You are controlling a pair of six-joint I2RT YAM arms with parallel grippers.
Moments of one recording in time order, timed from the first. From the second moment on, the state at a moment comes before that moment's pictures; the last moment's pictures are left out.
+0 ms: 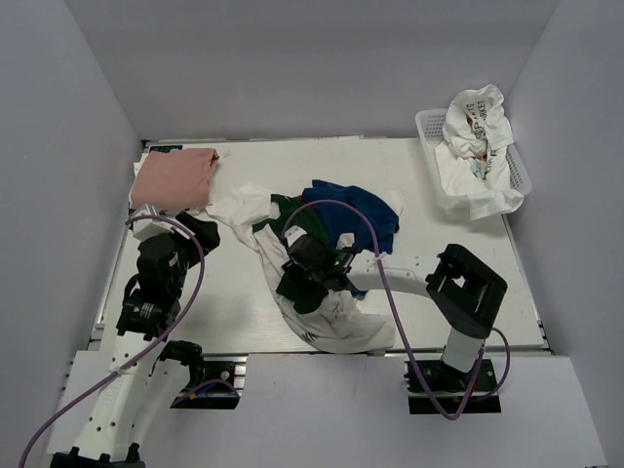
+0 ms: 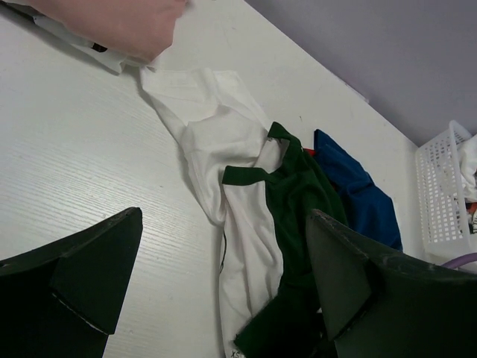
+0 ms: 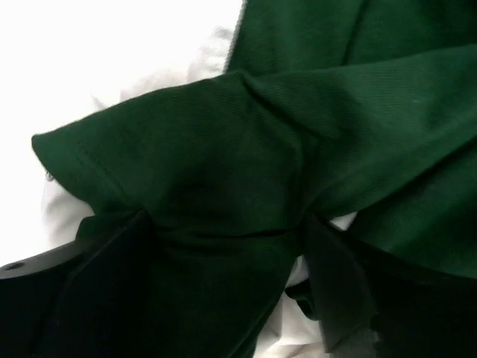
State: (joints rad) left arm -0.19 0.57 0.63 -0.37 -0.24 -0.68; right arm 1.07 1.76 1.08 -0.28 0.17 0.22
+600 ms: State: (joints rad) left arm -0.19 0.57 0.63 -0.43 -0.31 -0.72; right arm 0.83 1.29 1.25 -0.07 0.45 0.14
